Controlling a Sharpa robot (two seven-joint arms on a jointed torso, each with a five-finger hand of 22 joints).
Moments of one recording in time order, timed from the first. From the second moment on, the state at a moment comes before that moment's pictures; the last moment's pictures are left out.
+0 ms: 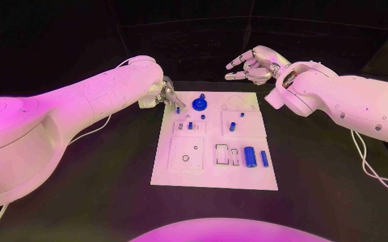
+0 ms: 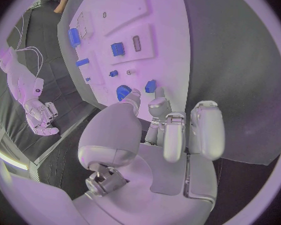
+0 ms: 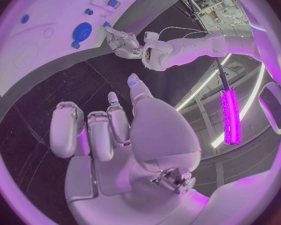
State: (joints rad) left arm 1.29 -0.36 -0.04 0.76 -1.05 0.39 -0.47; left_hand 1.08 0.02 0.03 0.20 0.05 0.87 0.08 0.56 0.44 1.25 0.01 1.12 1.02 1.47 -0.06 1.57 1.31 0.06 1.46 0.05 1.37 1.30; right arm 1.31 -0.74 -0.04 1.37 -0.89 -0.30 0.11; right_hand 1.30 0.02 -0.07 0.00 0.23 0.89 0.17 0.13 0.07 1.40 0.08 1.33 1.31 1.47 0.01 1.50 1.31 0.05 1.41 0.10 1.41 1.23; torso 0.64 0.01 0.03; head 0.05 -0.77
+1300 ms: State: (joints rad) left arm 1.28 -0.35 -0.04 0.75 -1.05 0.39 -0.46; left_hand 1.29 0.12 0.16 0.04 0.05 0.88 0.07 0.55 0.40 1.25 -0.01 1.12 1.01 1.47 -0.07 1.57 1.31 0.06 1.47 0.04 1.38 1.31; right arm 1.31 -0.73 -0.04 1.37 -0.89 -0.30 0.11; right_hand 1.30 0.02 -0.07 0.00 0.23 0.89 0.17 0.13 0.07 1.40 0.08 1.33 1.31 1.47 0.01 1.50 1.31 0.05 1.41 0.11 1.41 1.23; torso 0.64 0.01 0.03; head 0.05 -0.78
